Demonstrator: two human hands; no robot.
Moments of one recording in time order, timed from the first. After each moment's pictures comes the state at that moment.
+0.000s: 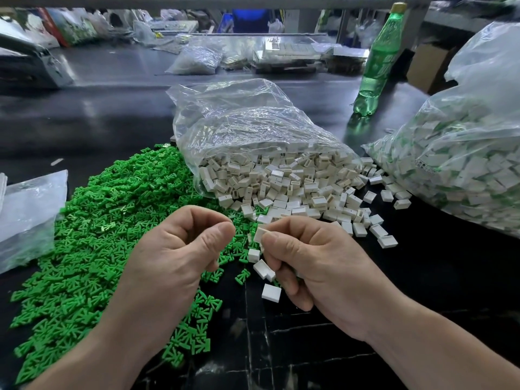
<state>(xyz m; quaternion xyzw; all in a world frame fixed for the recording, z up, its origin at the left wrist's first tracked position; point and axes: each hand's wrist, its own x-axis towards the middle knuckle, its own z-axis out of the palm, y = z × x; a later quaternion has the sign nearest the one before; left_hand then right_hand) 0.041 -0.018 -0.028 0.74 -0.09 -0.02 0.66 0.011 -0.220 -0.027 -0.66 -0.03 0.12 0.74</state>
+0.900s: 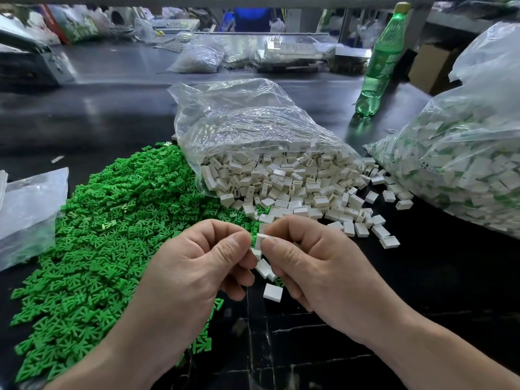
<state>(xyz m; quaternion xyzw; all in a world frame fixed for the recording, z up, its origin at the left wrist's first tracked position) 0.025 -0.033 -0.020 0.69 -0.09 -0.10 0.72 0.004 -0.217 -0.022 -0.77 -0.09 0.05 0.63</state>
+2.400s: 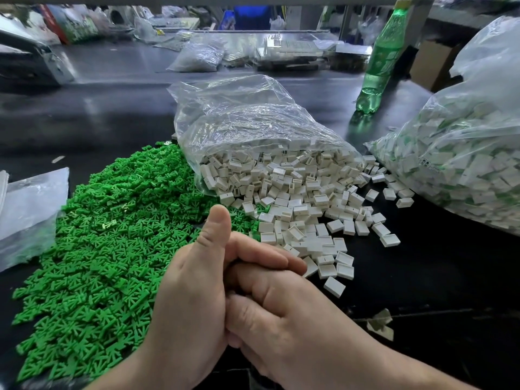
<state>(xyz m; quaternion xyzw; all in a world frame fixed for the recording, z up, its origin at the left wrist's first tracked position) 0.006 -0.059 -0.013 0.54 -0.09 -0.13 0.82 -0.021 -0.181 -0.012 -0.73 -0.13 0.16 0.65</state>
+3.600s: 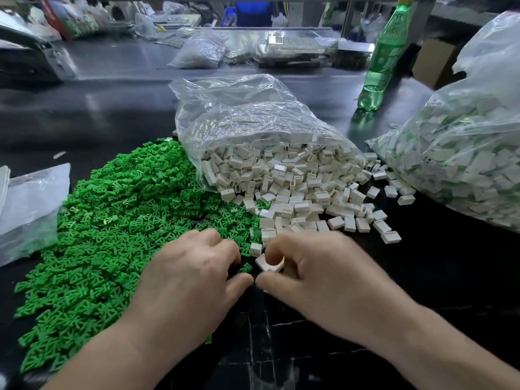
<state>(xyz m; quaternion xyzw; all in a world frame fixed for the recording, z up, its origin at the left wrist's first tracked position) 0.027 -0.028 -0.030 0.96 -0.24 0.12 0.05 -0.001 -0.220 -0.019 -0.94 -0.12 0.00 0.33</state>
